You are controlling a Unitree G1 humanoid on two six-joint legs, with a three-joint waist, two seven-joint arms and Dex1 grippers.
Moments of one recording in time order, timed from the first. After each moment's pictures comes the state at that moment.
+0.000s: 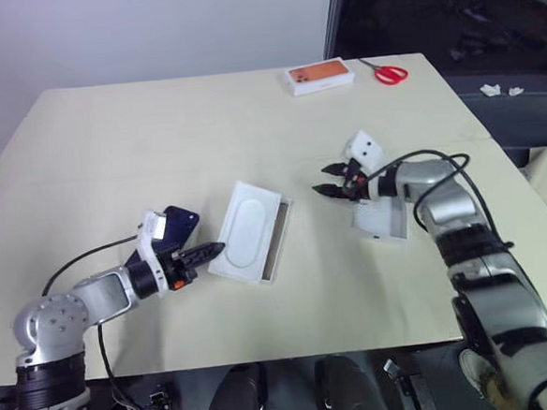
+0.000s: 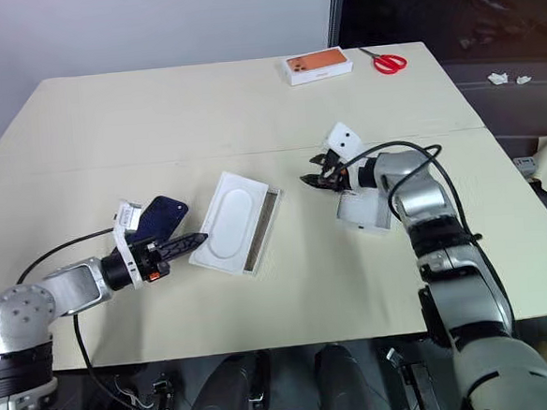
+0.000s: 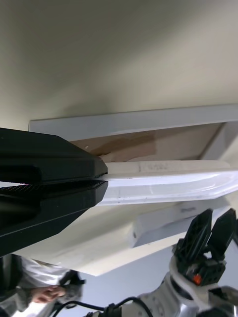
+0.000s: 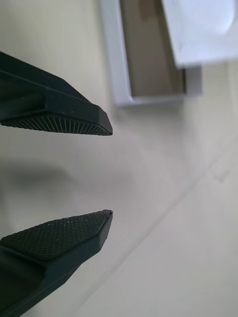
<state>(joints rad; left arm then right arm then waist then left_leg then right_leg) -0.22 0.54 0.30 -0.17 -1.14 1.21 -0.42 -0.73 -0.51 0.10 0.43 0.07 0.27 1.00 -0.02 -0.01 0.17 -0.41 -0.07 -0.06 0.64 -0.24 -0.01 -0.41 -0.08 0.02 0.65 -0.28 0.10</state>
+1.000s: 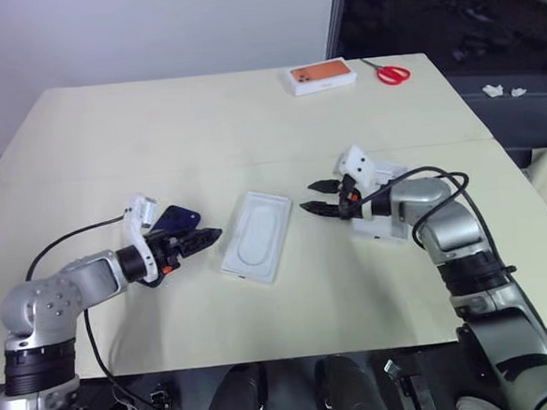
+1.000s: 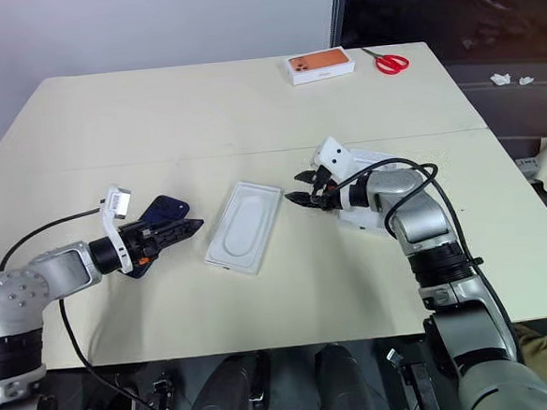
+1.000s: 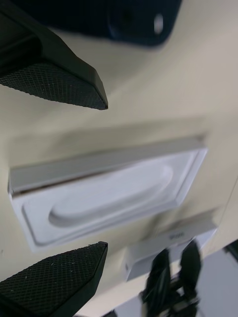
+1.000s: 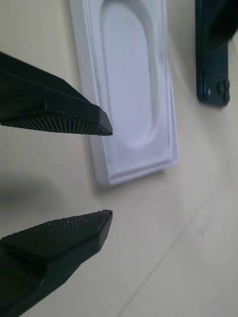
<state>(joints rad) -0.28 0.62 0.29 -0.14 -1.00 1.12 -0.49 -0.60 -0.48 0.12 0.14 0.18 0.45 1.00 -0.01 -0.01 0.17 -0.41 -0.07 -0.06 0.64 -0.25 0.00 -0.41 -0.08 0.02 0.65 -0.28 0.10</state>
